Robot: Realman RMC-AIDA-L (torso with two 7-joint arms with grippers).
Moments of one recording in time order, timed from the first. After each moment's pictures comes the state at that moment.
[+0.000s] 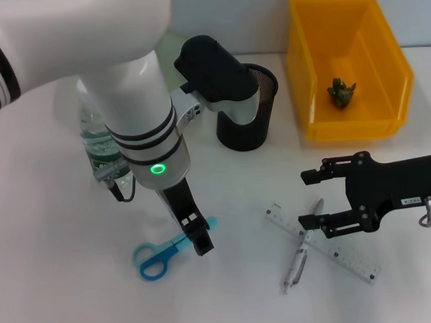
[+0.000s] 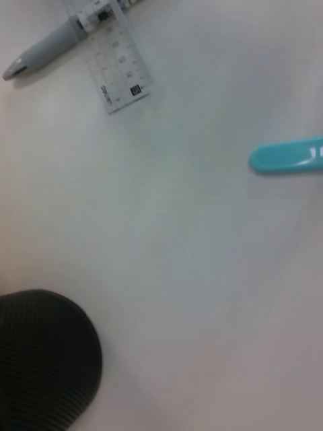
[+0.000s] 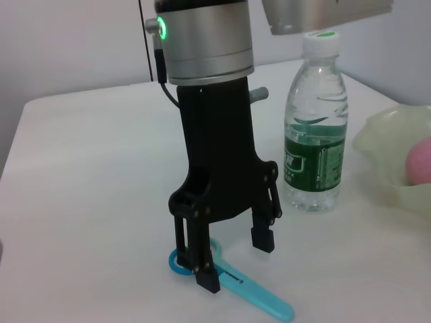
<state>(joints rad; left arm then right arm) -1.07 -2.08 1.86 0.91 2.40 1.42 -2.81 0.50 2.04 -0.78 -0.87 -2.14 -1.69 1.31</state>
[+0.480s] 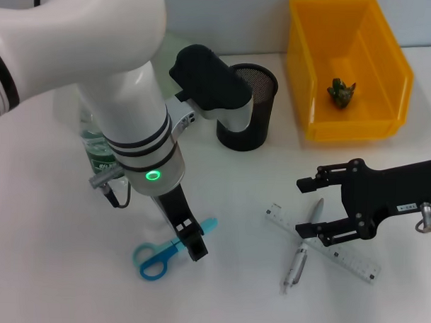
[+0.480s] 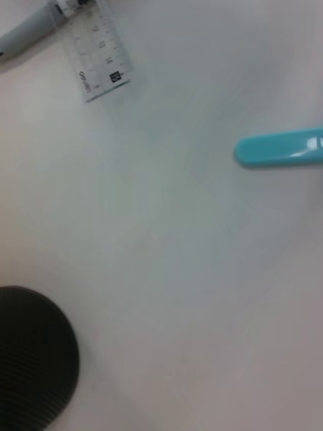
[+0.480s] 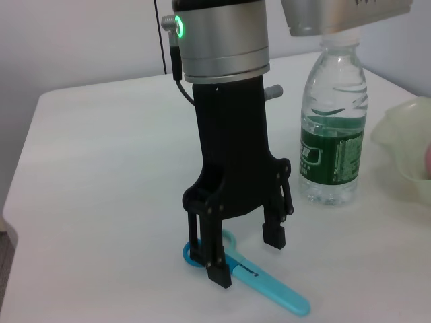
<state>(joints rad) -1.06 -2.08 1.88 0.88 2.39 1.40 -2.80 0.51 2.04 -0.80 -0.84 -2.16 -1.69 1.30</state>
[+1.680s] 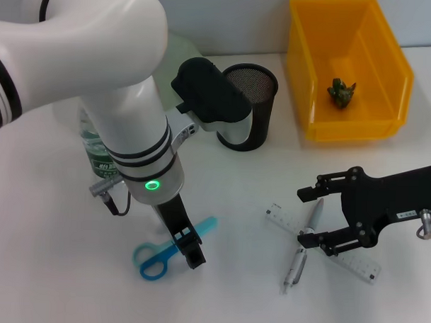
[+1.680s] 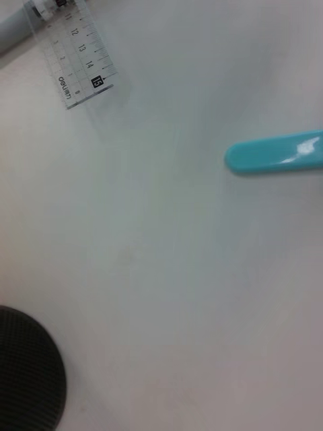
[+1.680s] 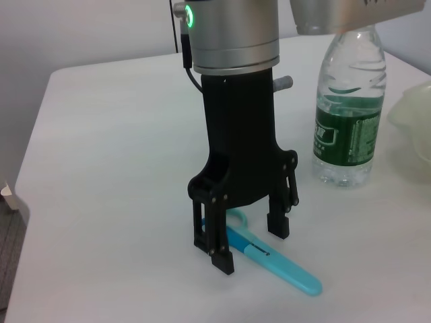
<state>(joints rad) -1.05 -2.08 1.93 0.85 2.36 1.37 -2.78 0.52 2.04 -0.81 -0.84 -2.19 -1.69 1.28</state>
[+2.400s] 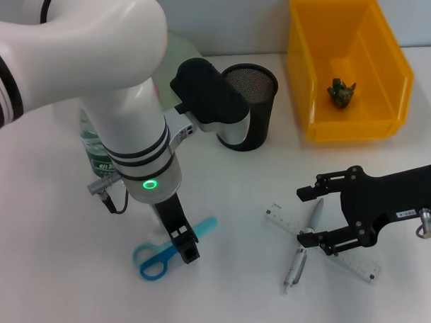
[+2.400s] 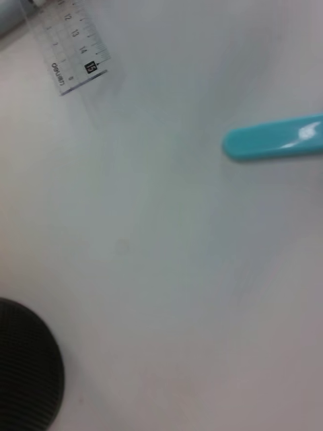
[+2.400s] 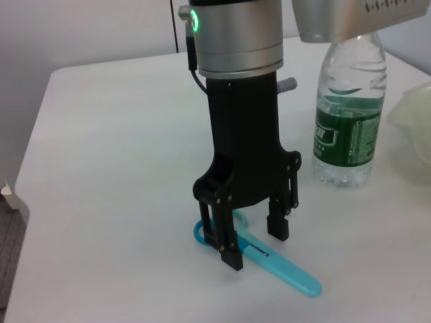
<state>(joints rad) -1.06 -2.08 1.93 0.82 2.36 1.35 -2.76 0.52 2.04 -0.81 -0.84 -2.19 -1.69 1.28</state>
